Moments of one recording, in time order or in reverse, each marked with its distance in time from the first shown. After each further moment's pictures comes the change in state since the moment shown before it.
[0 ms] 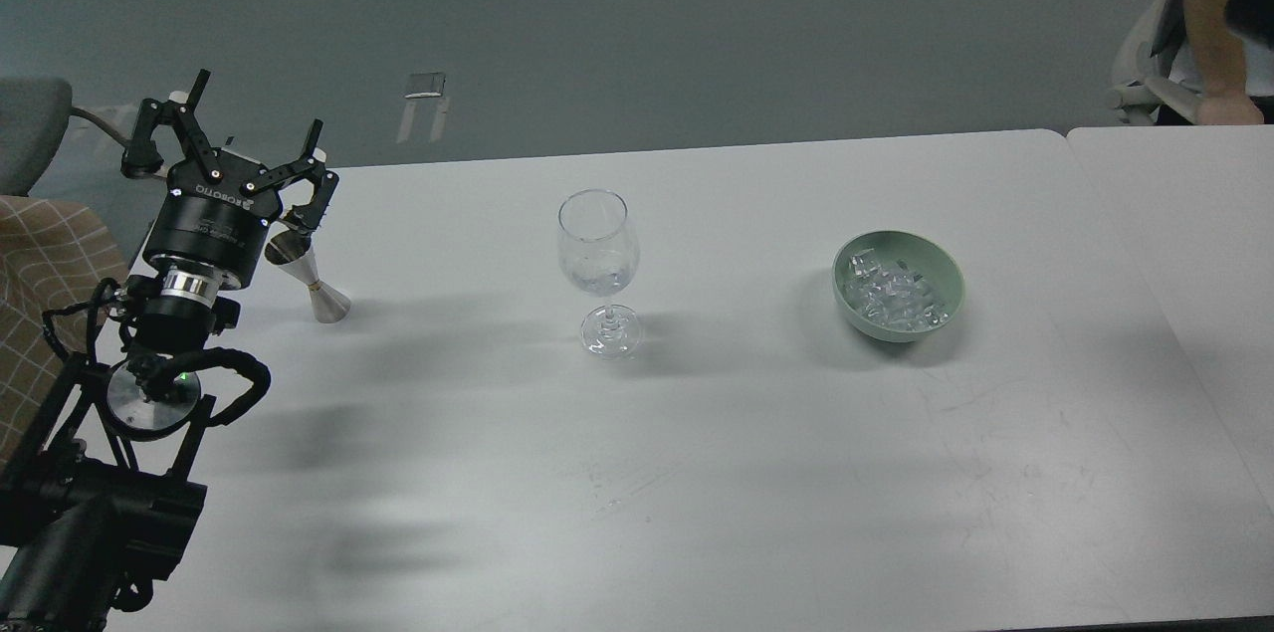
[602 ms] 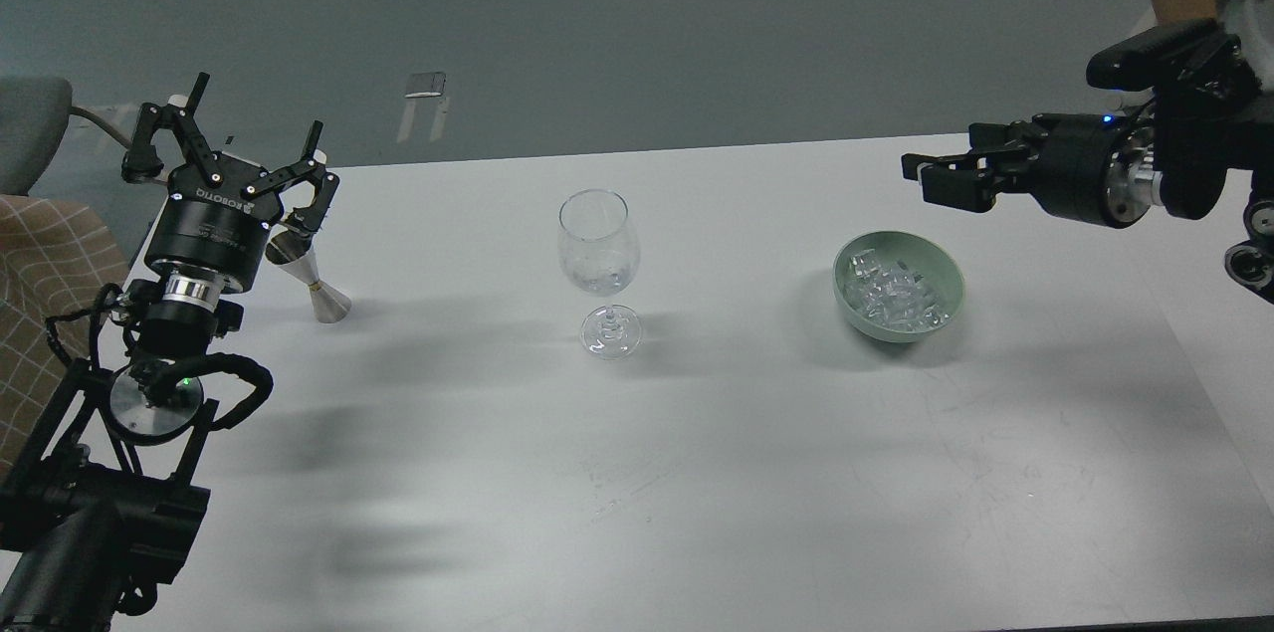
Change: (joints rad) left arm 0.007 -0.003 -0.015 -0.001 0.001 -0.018 -0.003; right arm 0.043 0.111 -0.361 0.051 -0.292 0.018 0.001
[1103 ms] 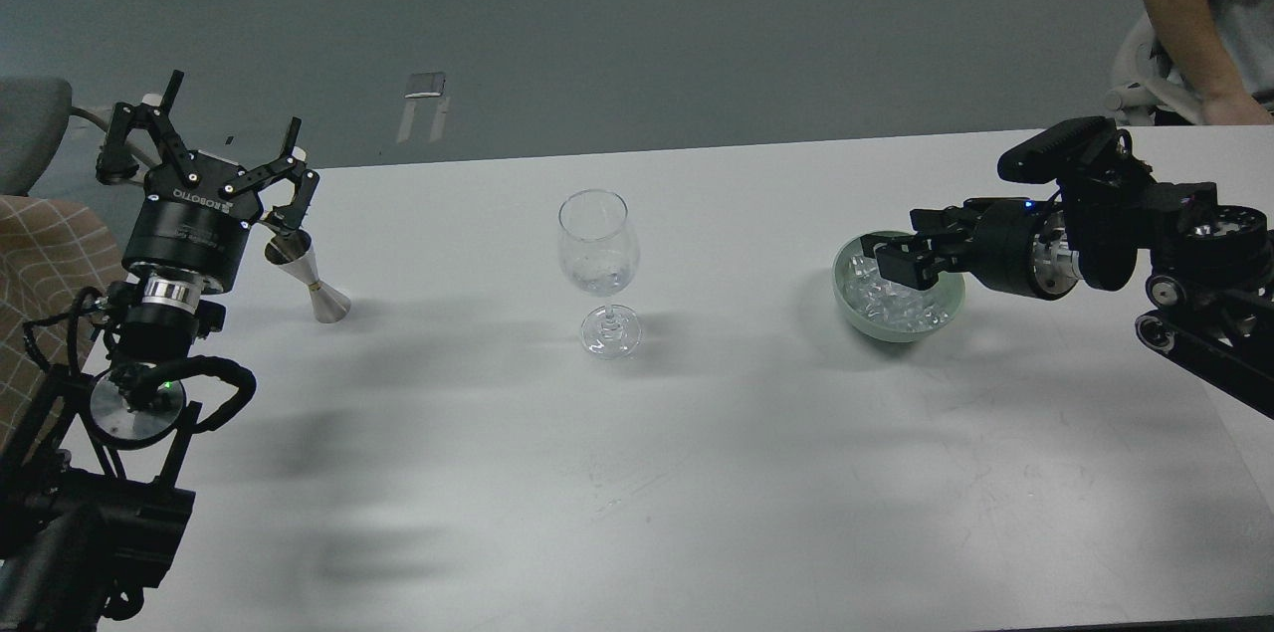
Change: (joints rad) left arm 0.023 0.016 -0.028 0.000 -0.006 -0.032 -0.003; right arm -0.094 0.127 -0.053 -0.112 -0.065 -0.042 -0.004
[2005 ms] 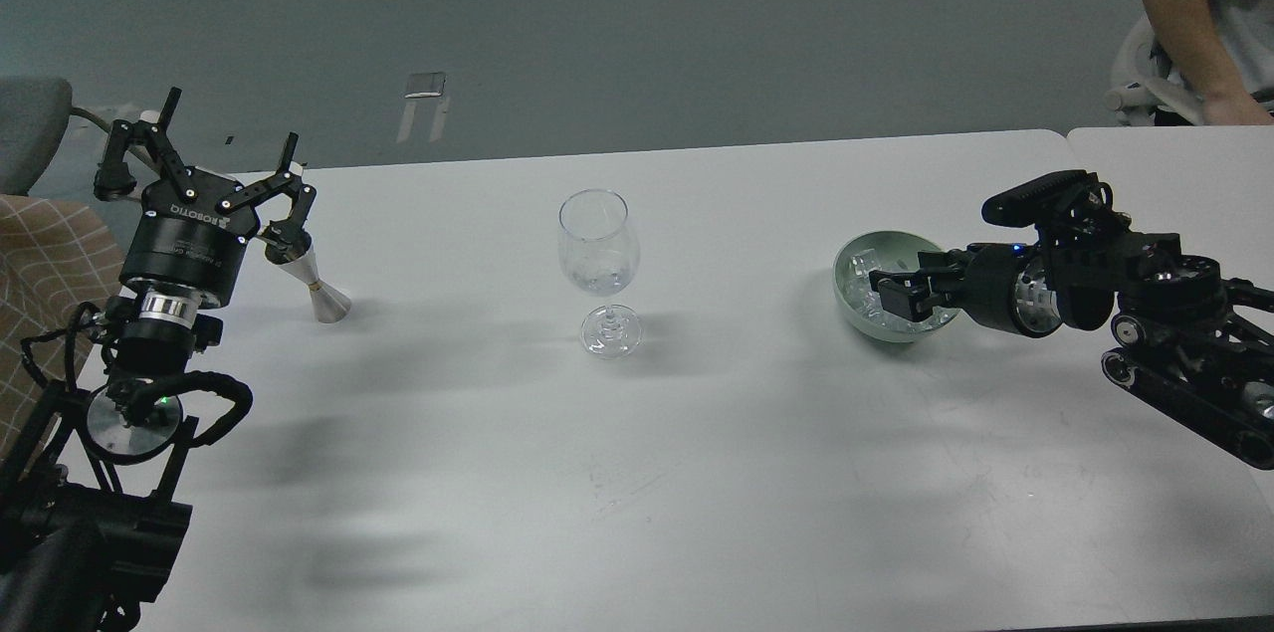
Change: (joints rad) left arm 0.017 0.000 -0.006 0.003 -0.001 -0.003 0.000; right arm -0.054 0.089 -0.004 -0.119 -0.016 -0.013 -0.046
